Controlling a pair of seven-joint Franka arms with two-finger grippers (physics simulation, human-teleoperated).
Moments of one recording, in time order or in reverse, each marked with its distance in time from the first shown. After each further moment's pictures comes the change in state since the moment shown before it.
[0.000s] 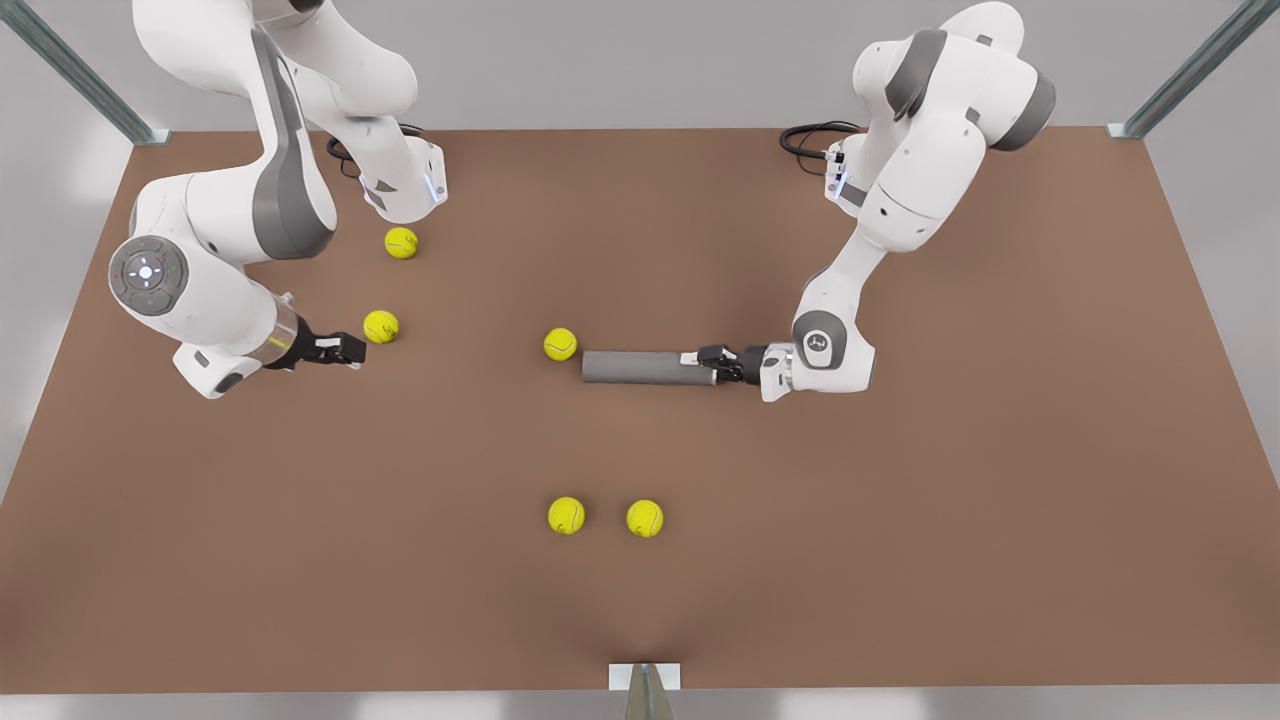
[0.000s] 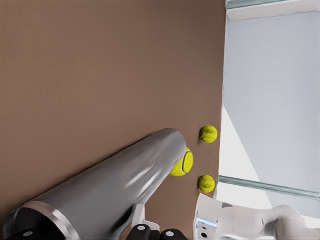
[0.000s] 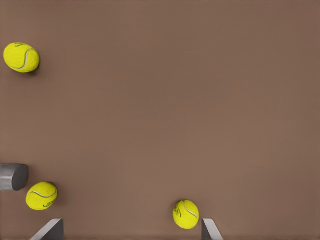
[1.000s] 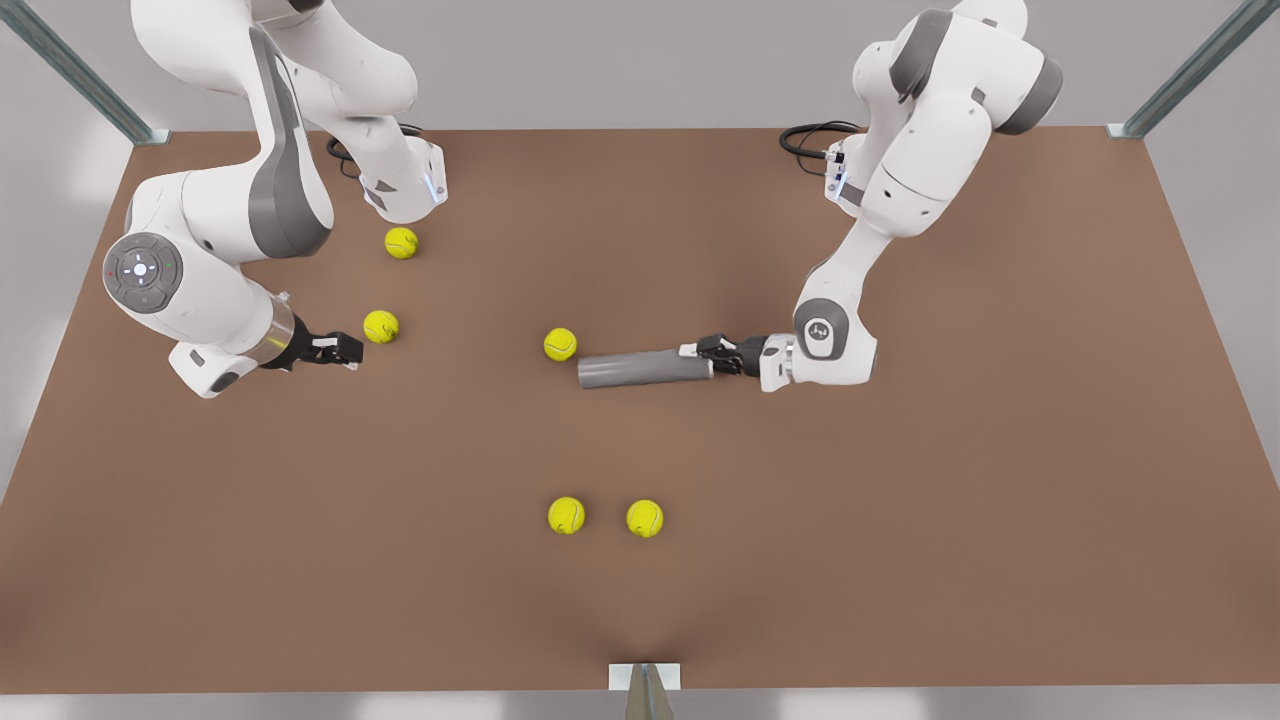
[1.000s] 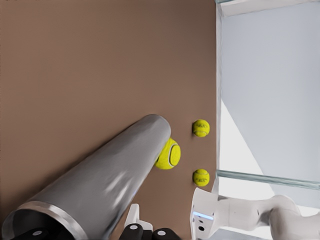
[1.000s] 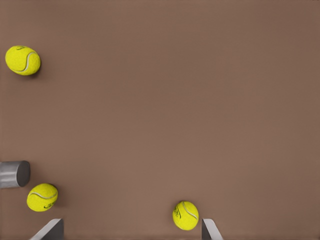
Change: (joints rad) left arm 0.000 -0.069 -0.012 -0.038 0.003 -0.006 0.011; right arm -0.001 0.000 -0.002 0.009 0.000 -0.002 -0.002
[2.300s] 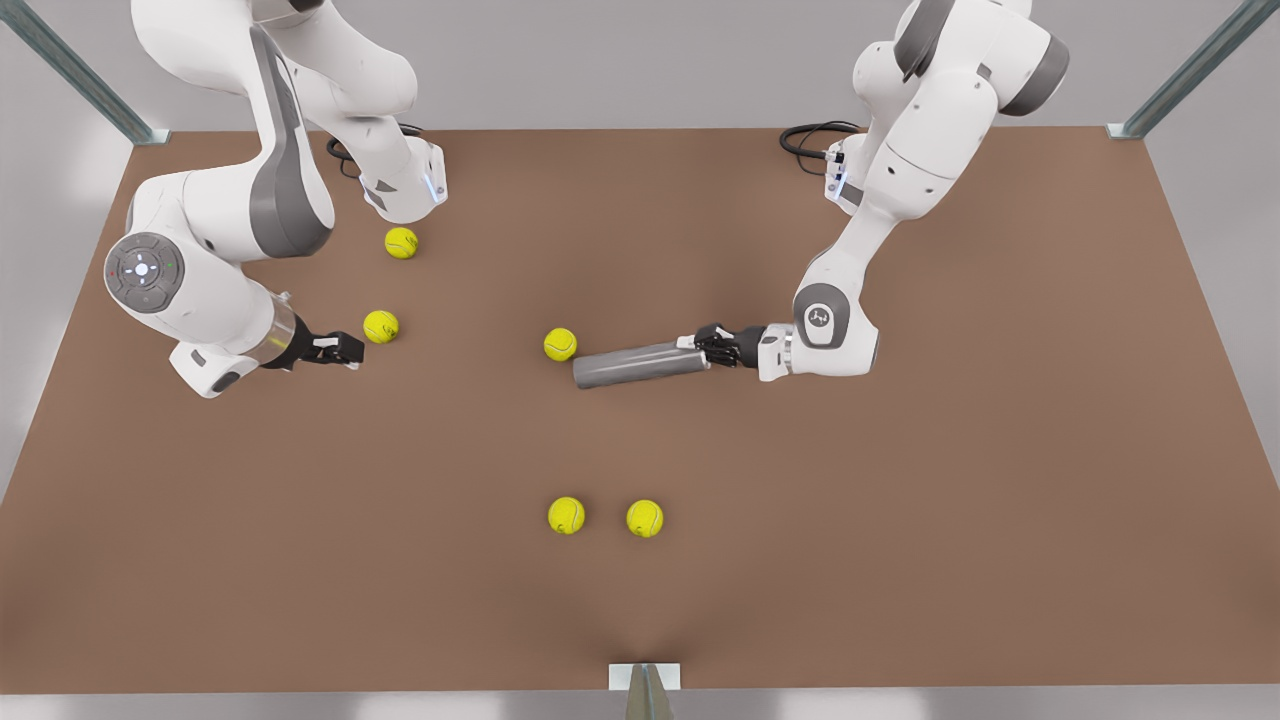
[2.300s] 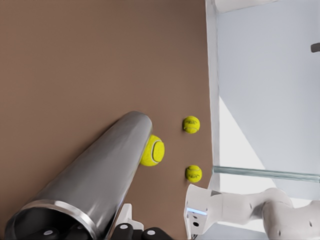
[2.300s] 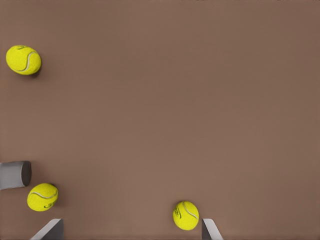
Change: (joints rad) left arm 0.000 -0.071 -0.020 -0.029 0.004 -0.002 -0.014; right arm 0.002 0.000 0.000 0.000 0.000 0.001 0.000
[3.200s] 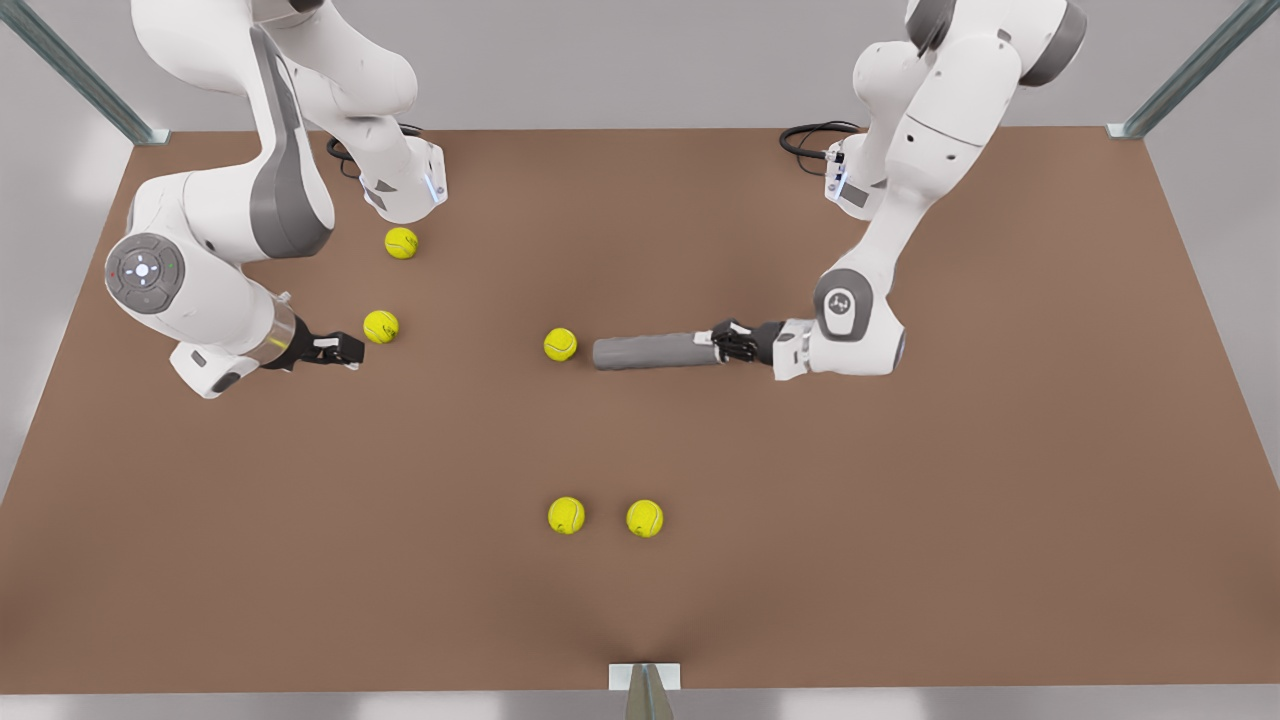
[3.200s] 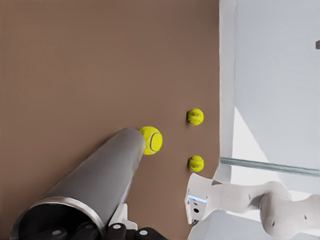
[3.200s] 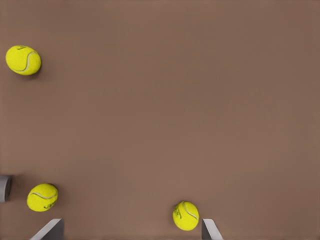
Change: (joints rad) left arm 0.034 -0.122 0.028 -0.004 0.186 -0.051 -0.213; right arm 0.000 0.000 0.000 0.000 0.000 -0.001 0.000
